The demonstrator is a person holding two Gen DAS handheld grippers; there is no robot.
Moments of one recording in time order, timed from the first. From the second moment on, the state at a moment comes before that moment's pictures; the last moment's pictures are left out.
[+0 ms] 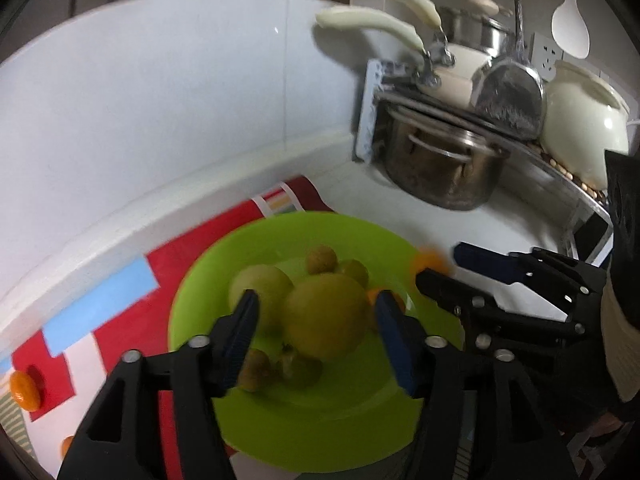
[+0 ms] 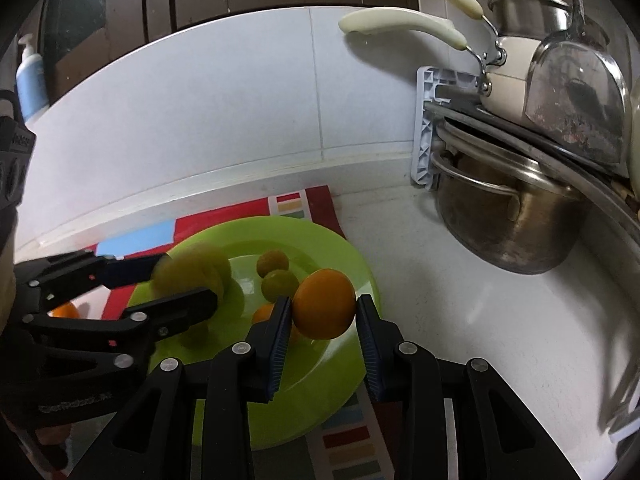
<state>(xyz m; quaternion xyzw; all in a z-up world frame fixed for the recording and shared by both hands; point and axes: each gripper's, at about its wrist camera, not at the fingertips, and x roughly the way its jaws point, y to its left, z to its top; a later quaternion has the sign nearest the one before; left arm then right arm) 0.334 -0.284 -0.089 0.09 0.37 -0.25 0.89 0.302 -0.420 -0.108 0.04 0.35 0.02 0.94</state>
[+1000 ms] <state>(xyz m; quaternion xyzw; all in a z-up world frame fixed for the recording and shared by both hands) 0.202 -0.178 0.010 0.07 0.27 -0.15 0.95 0.177 -0.357 -0.011 0.03 0.25 0.00 0.97</state>
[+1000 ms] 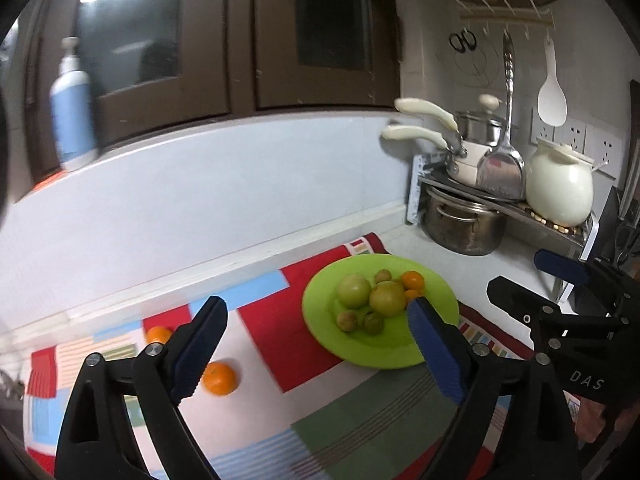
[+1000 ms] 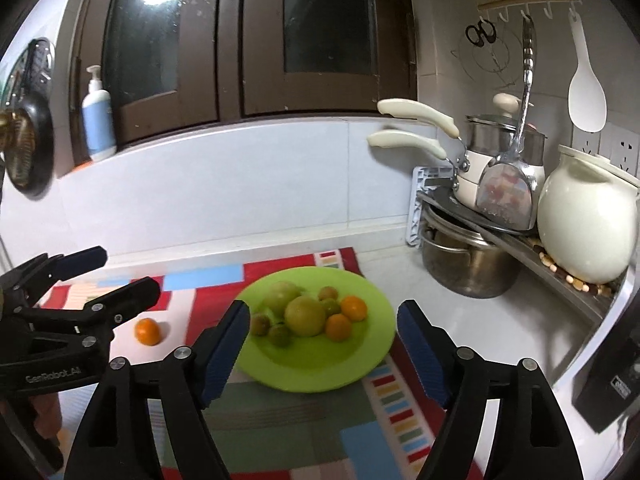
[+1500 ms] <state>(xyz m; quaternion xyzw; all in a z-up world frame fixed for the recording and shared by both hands) 0.144 -0.099 0.025 0.05 0.25 -0.09 0.96 0.134 -0.287 -0.006 0.02 0.24 0.06 0.97</state>
